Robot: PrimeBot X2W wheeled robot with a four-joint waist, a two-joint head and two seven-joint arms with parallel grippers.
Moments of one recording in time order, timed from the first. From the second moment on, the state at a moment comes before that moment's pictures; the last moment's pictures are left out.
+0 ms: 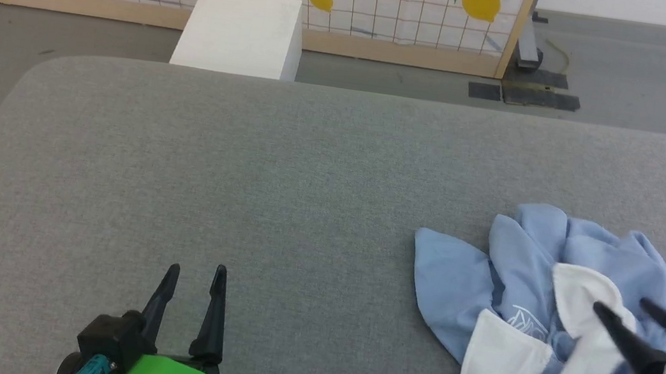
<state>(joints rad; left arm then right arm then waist) 0.08 0.05 -0.17 0.05 -0.33 0.01 -0.26 0.03 -0.40 -0.10 -0.34 0.59 0.13 0.86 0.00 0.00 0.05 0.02</state>
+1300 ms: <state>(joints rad) 0.01 0.05 -0.24 0.06 -0.36 0.02 -0.26 -0.56 -0.37 0.35 0.45 0.46 0.13 0.56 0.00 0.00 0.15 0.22</state>
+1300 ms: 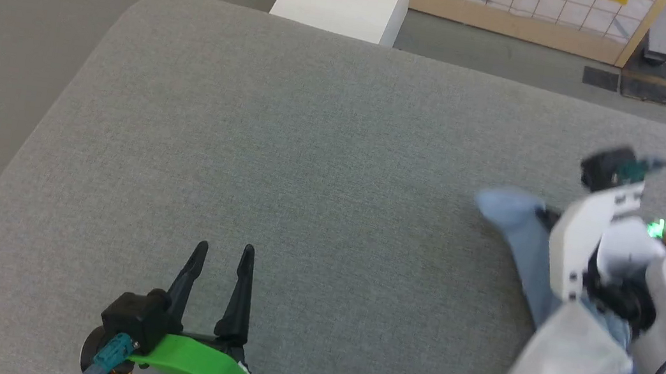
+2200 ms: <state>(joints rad) 0.00 0.05 -0.26 0.07 -0.40 0.02 -0.26 -0.75 -0.23 0.72 0.57 0.68 0.13 0.47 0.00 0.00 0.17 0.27</state>
